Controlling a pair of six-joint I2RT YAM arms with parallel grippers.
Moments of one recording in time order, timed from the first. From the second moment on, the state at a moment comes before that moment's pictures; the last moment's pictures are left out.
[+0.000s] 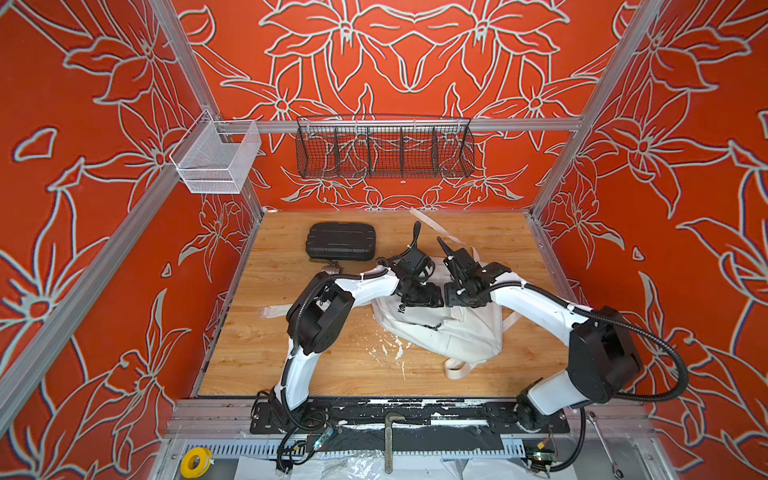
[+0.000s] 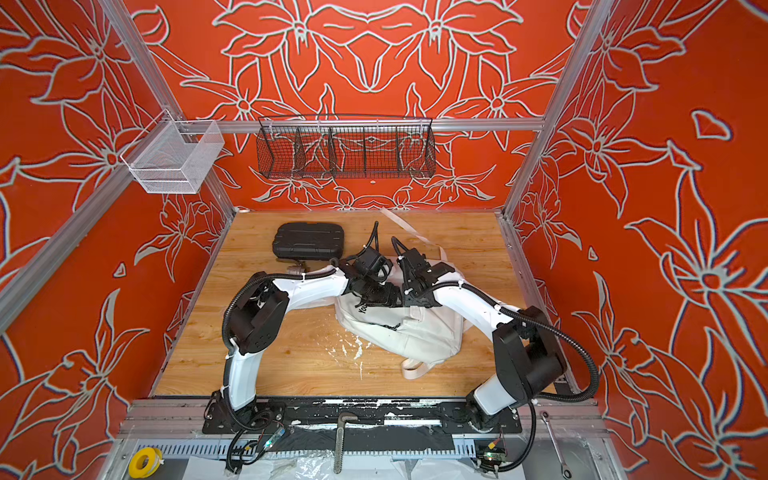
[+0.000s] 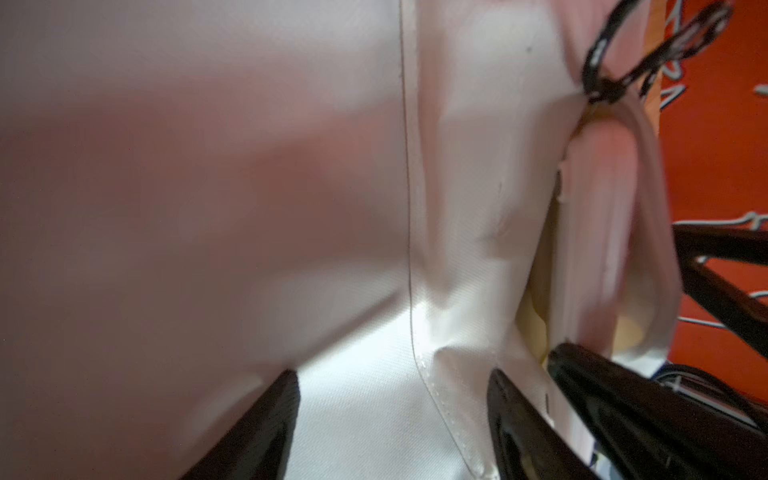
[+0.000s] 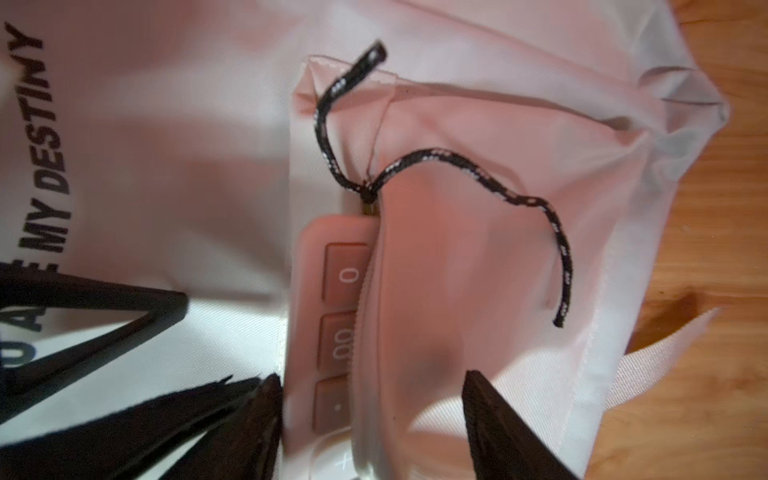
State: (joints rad) left arm -0.70 2.07 1.48 -0.44 0.46 -0.57; right arm 0.52 1.52 1.07 -0.79 0.26 0.53
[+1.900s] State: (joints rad) left arm -0.60 2.02 1.25 -0.12 0.50 -0.77; right arm 0.48 1.66 1.16 -1.09 0.60 0.64
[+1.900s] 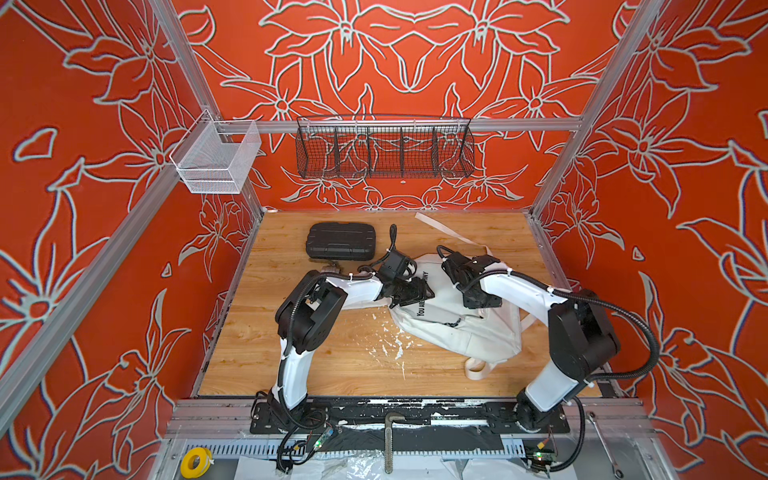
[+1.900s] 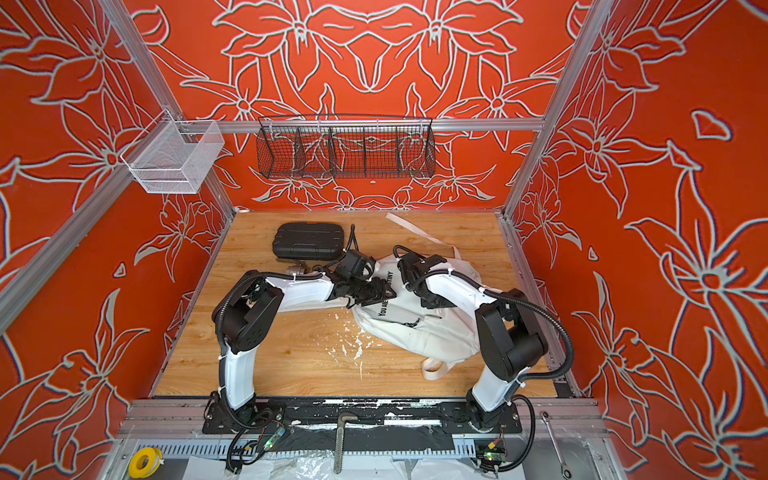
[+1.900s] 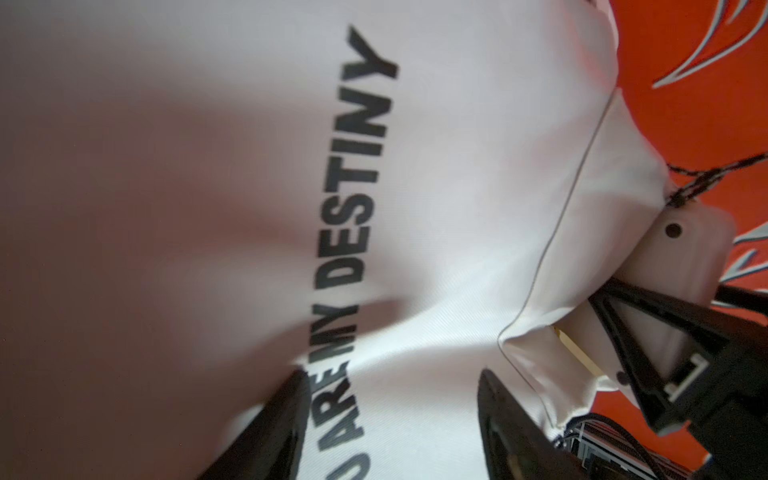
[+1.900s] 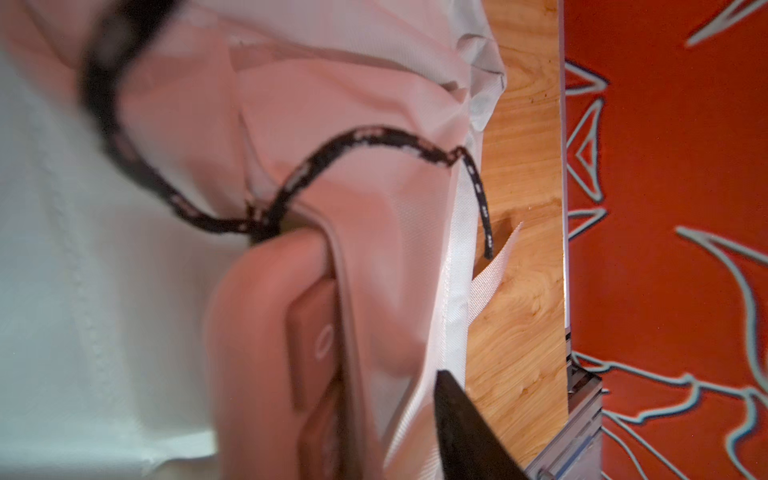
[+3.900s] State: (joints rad) left arm -0.77 2.00 1.47 -0.36 0.43 -0.71; right arm 0.56 1.45 1.05 -0.77 0.31 0.63
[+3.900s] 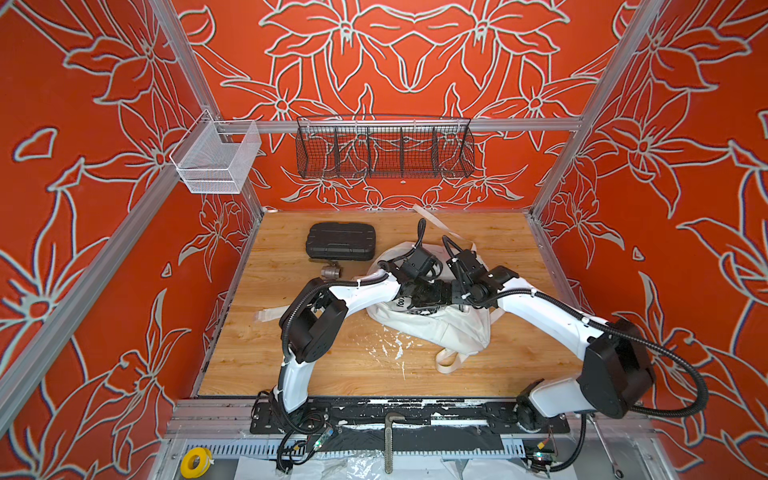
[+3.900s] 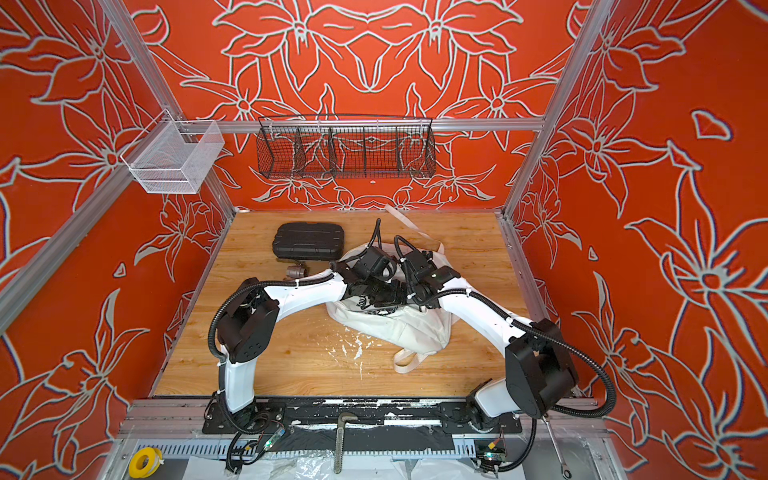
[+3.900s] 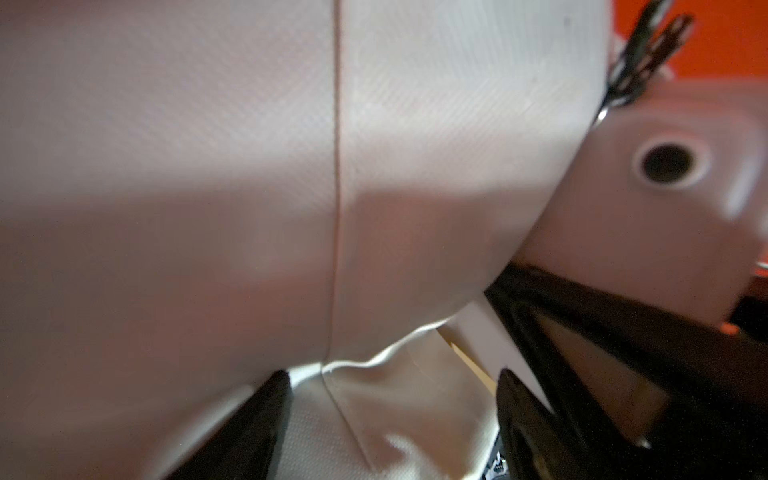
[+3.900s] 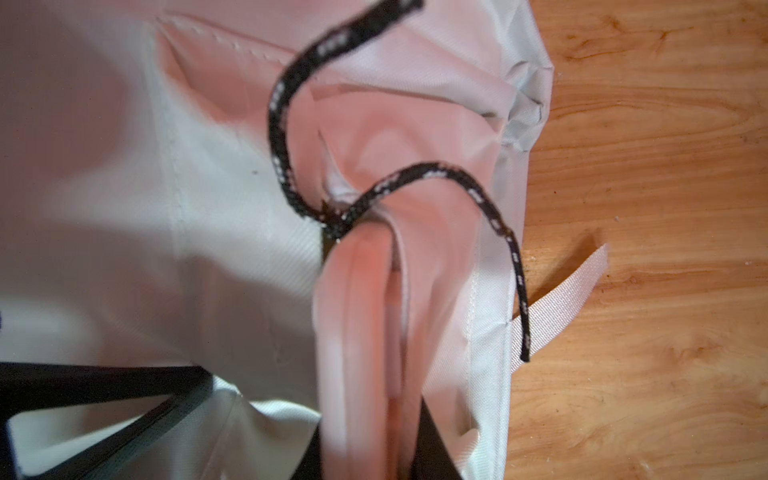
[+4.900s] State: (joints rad) left arm -0.73 1.91 1.18 -0.02 0.40 -0.76; right arm 0.56 1.37 0.97 -0.61 0.14 0.63
